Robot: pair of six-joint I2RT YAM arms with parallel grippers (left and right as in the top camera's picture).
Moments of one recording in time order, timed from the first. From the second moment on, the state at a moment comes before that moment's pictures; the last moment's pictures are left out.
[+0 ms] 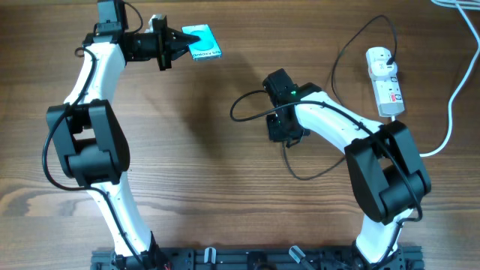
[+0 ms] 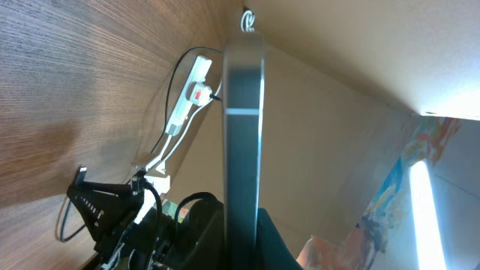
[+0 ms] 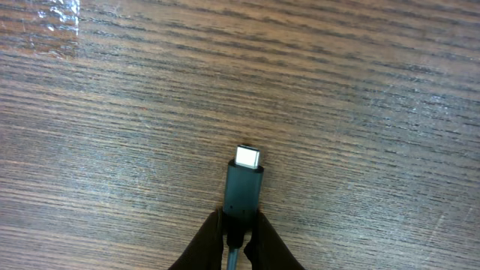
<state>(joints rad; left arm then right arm) 0.09 2.21 1.78 -0.61 1.33 -0.97 0.49 1.97 1.25 -0.76 0.00 0.34</state>
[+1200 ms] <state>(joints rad) 0.09 2.21 1.78 -0.60 1.33 -0.84 0.49 1.95 1.22 -0.72 -0.04 0.36</state>
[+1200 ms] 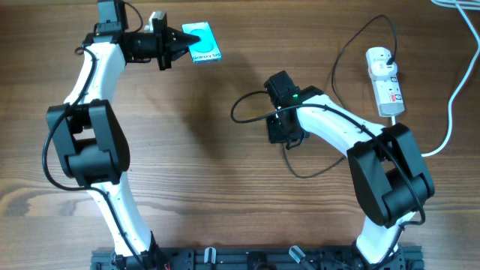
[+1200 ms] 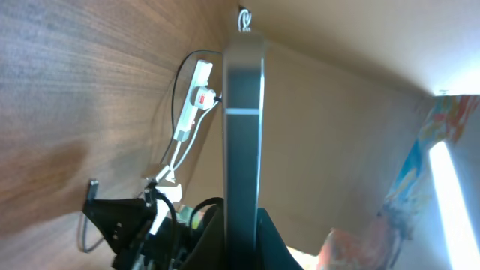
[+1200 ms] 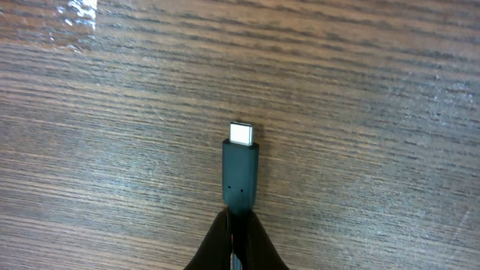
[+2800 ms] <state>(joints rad) -0.20 2.06 1.77 -0.30 1.32 -0.52 0.60 1.47 1.33 -0.69 0.02 0.38</state>
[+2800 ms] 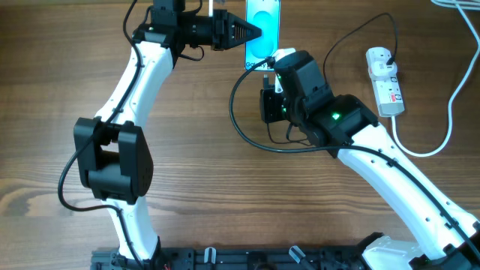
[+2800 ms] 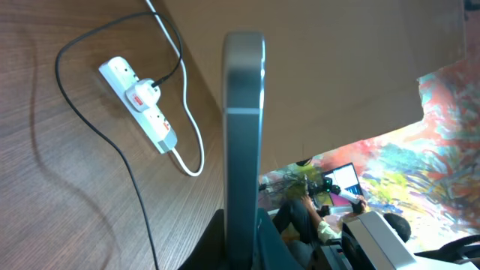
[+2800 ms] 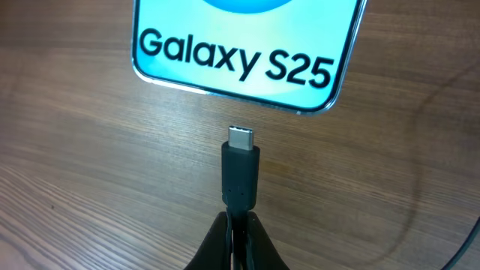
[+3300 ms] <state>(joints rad) -0.20 2.06 1.77 -0.30 1.36 -0.52 0.60 1.48 1.33 -0.68 -0.05 0.43</state>
